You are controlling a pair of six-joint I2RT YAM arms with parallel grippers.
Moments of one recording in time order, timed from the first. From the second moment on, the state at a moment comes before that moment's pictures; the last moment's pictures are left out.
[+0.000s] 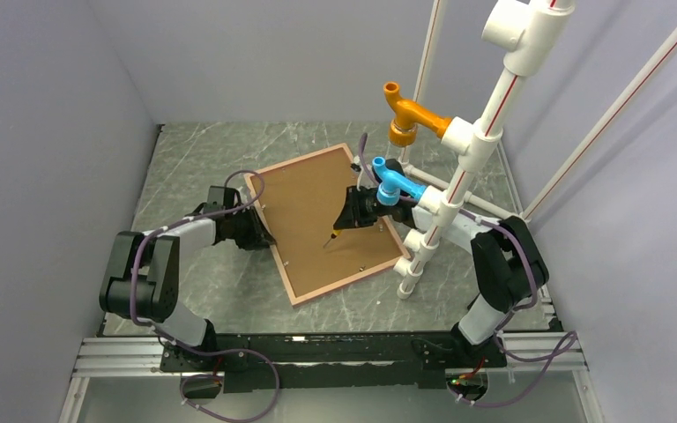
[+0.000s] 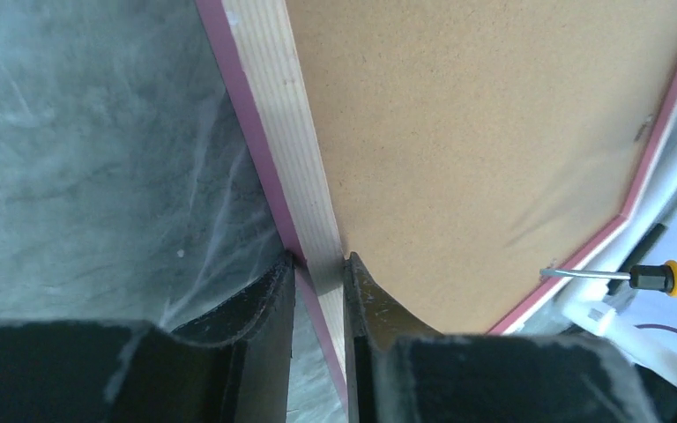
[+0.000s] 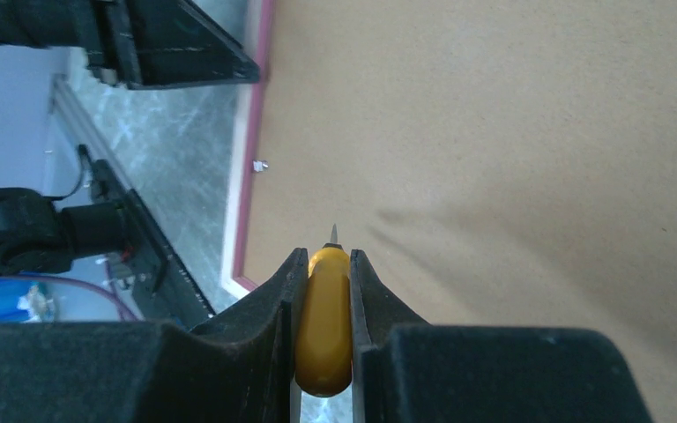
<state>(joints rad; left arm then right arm) -0.12 1.55 0.68 -0.12 0.46 -0.56 0.52 1.64 1.03 -0.13 -0.58 0.41</state>
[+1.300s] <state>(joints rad) -0.12 1.52 0.72 -0.21 0.35 -0.48 0.49 1.38 0.87 -0.47 -0.32 0.37</state>
